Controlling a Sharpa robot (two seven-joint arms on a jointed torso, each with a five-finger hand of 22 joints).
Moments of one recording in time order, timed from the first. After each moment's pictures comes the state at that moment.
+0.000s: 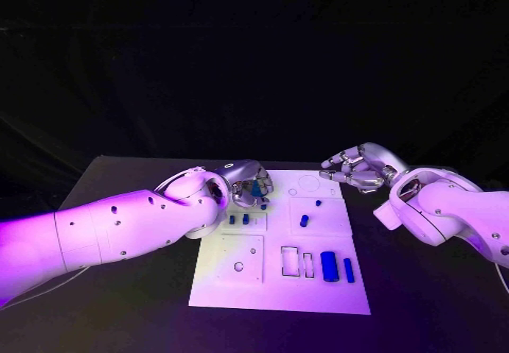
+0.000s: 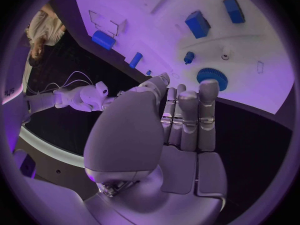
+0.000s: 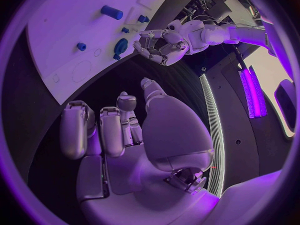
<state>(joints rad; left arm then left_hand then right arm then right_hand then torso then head) 1.21 -0.69 -0.03 1.47 -1.44 -0.32 -0.16 1.51 -0.23 0.37 0.24 0.16 0.96 0.12 0.18 0.39 0.97 0.09 0.35 0.29 1.37 0.01 1.00 1.01 0.15 1.20 0.10 1.06 0.96 1.34 -0.89 -0.12 1.56 -0.82 -0.42 0.02 1.27 -0.05 0.01 0.15 0.43 0.93 0.14 0.18 0.13 1.13 0.06 1.07 0.98 1.47 0.00 1.39 1.30 0.05 1.42 0.10 1.33 1.31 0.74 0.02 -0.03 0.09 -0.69</state>
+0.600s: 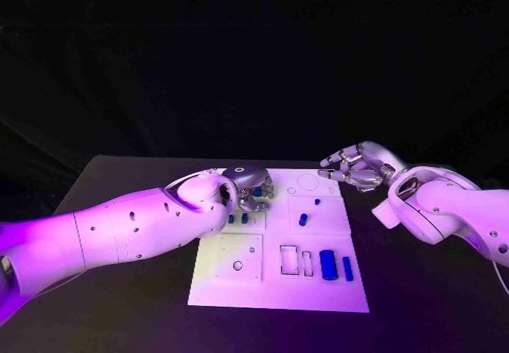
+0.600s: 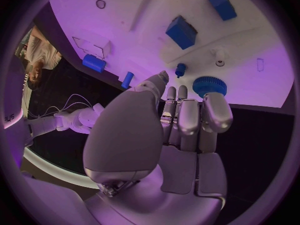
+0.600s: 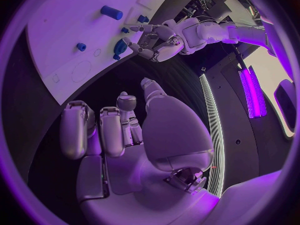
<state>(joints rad) 1.20 -0.63 -0.03 1.40 -1.62 -0.23 -0.19 1.50 -0.23 0.35 0.22 0.16 1.00 0.12 0.14 0.31 0.98 0.10 0.28 0.21 1.45 0.02 1.21 1.13 0.11 1.33 0.11 1.28 1.20 1.34 -0.89 -0.12 1.56 -0.82 -0.42 0.02 1.27 -0.05 0.00 0.16 0.43 0.93 0.15 0.18 0.13 1.13 0.06 1.06 0.97 1.47 0.00 1.39 1.30 0.05 1.42 0.10 1.33 1.31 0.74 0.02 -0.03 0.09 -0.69</state>
